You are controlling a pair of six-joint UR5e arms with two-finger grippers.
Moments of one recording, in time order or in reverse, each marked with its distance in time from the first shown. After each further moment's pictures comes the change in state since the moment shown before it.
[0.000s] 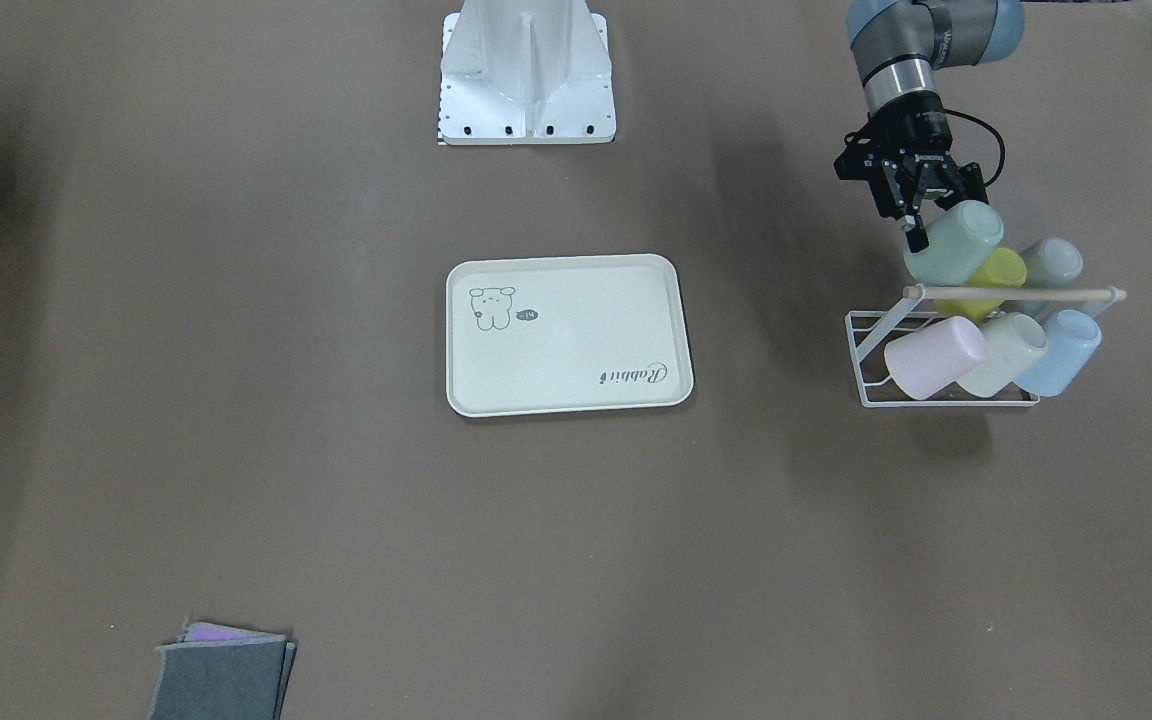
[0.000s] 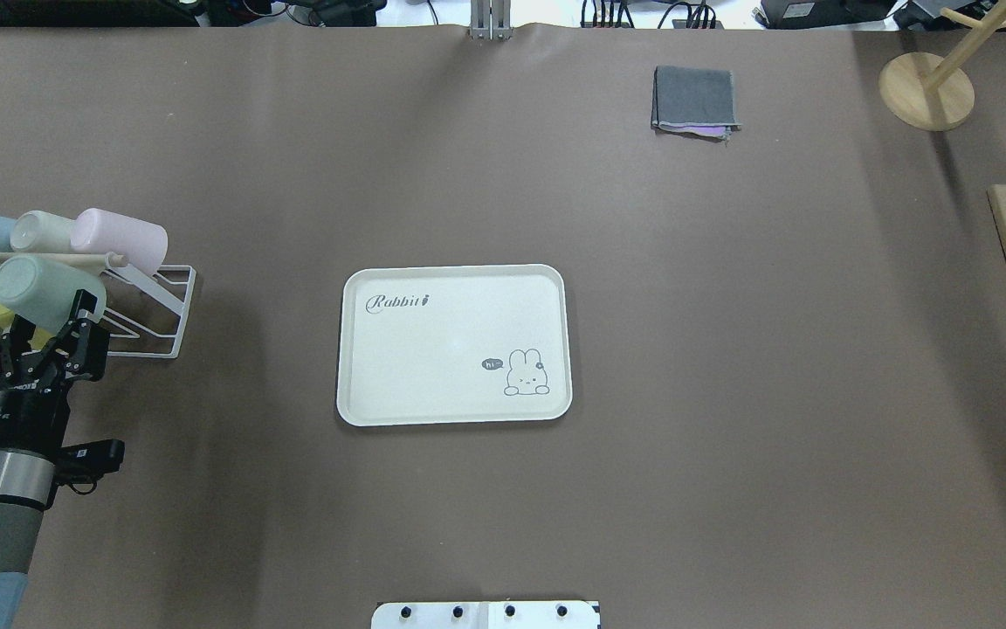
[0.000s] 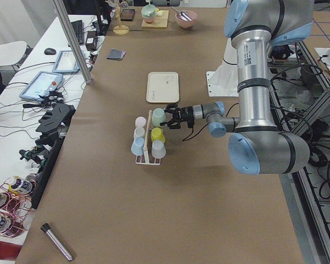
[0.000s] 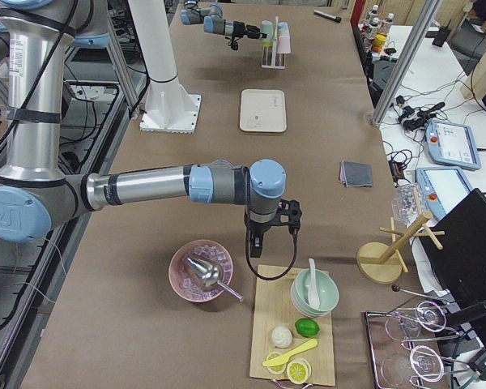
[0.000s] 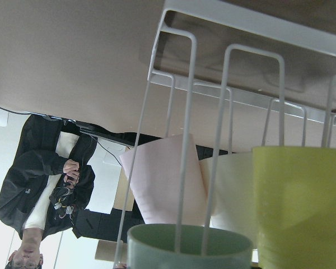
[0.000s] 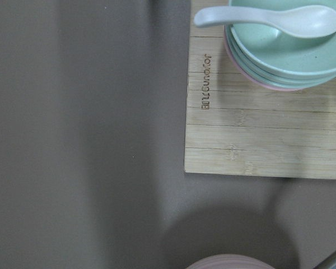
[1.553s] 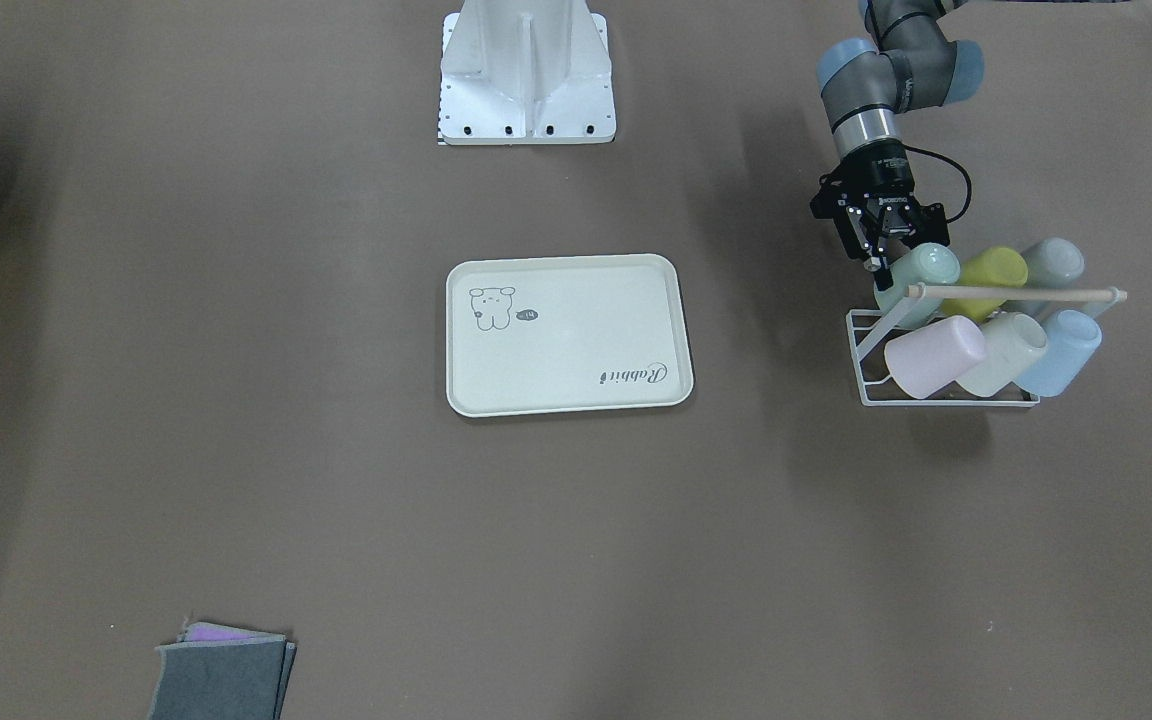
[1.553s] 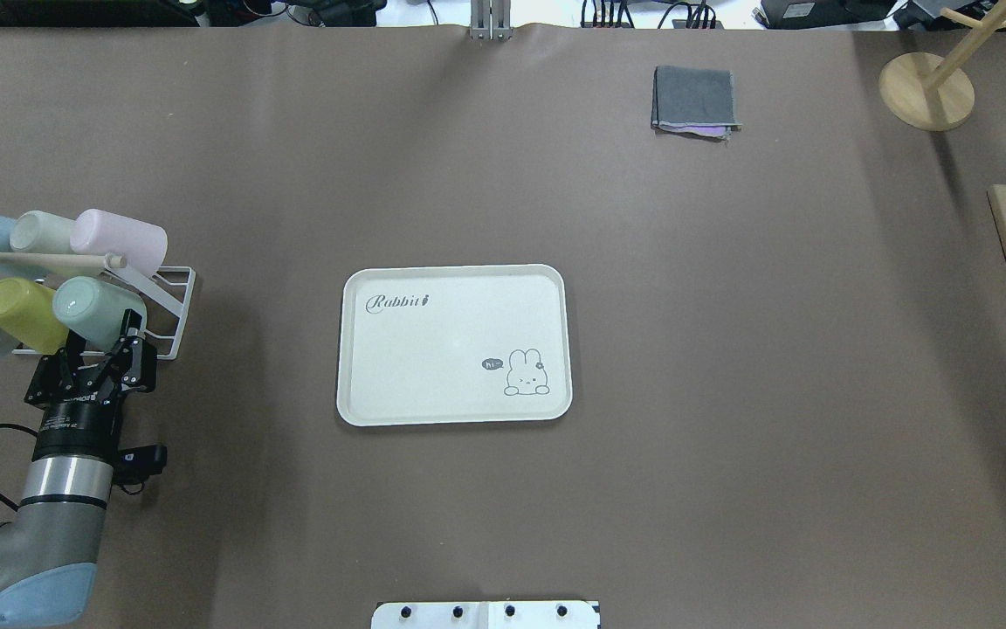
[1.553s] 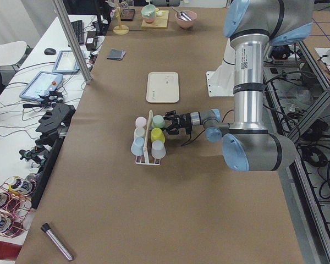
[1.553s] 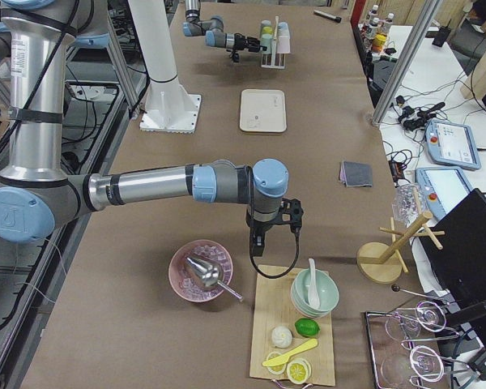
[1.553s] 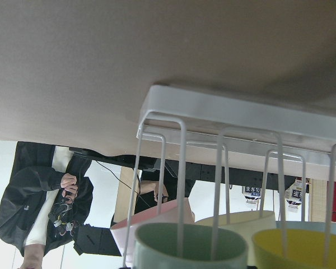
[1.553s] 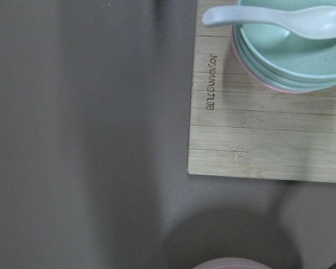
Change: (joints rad) left arm 0.005 -0.140 0.201 0.023 0.012 -0.017; right arm -0.019 0.010 -0.010 0.000 -0.006 0.000
